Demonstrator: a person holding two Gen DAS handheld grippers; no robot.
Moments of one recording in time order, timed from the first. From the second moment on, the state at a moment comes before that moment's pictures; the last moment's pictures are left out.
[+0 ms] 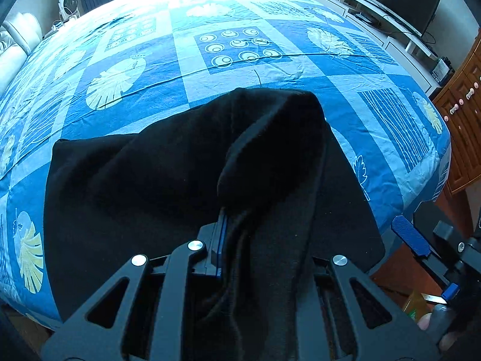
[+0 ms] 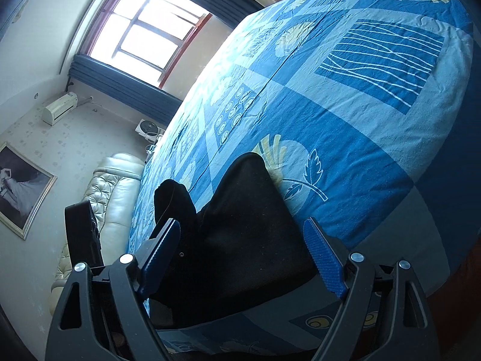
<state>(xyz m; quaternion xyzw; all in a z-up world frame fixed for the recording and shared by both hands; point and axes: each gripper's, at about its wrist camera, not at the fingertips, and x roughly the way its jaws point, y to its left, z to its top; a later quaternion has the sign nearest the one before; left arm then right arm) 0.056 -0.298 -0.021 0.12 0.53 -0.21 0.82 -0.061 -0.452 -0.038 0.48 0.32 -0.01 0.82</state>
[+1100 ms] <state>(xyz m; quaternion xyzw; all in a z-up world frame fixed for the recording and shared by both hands) 0.002 -0.152 0.042 0.07 0.43 -0.18 0.88 -0.033 -0.422 -0.016 0.45 0.36 0.09 0.81</state>
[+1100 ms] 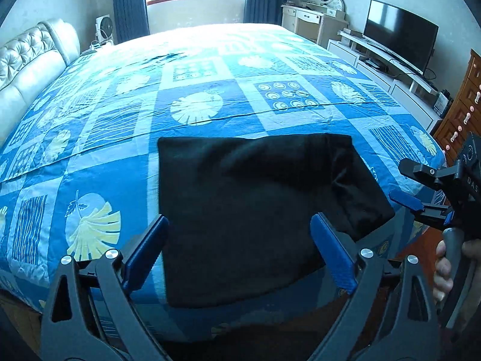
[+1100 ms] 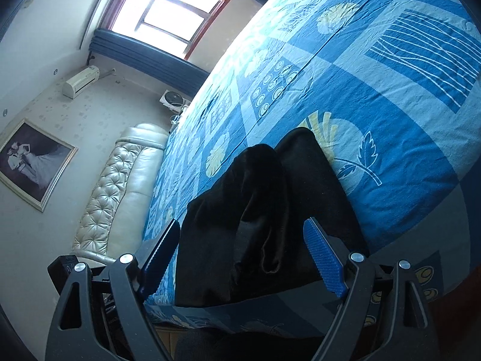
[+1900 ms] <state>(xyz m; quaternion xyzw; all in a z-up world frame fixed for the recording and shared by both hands) 0.014 -0.006 -0.023 -0.05 0.51 -0.08 0.86 0.029 -0.394 -0.039 0.34 0.49 0.09 0.80</state>
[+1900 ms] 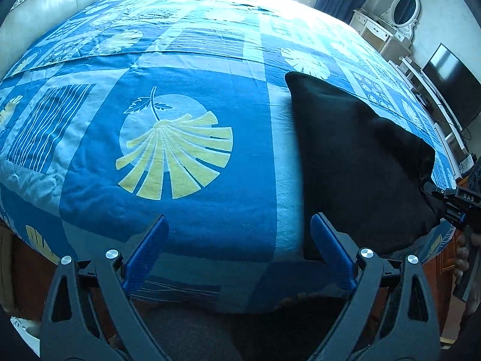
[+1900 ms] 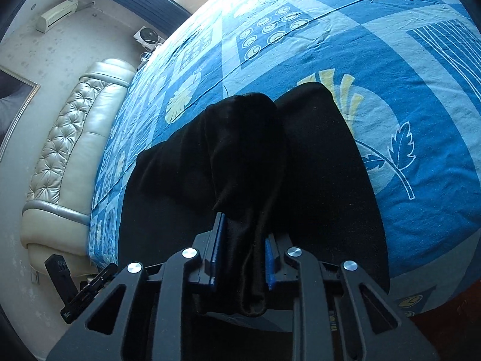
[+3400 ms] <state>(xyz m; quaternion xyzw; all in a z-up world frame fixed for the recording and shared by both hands) 0.035 -0.033 -0.068 -0.24 0.56 -0.27 0.75 -0.025 -0.468 -0.083 0.47 0.44 0.12 0.76</state>
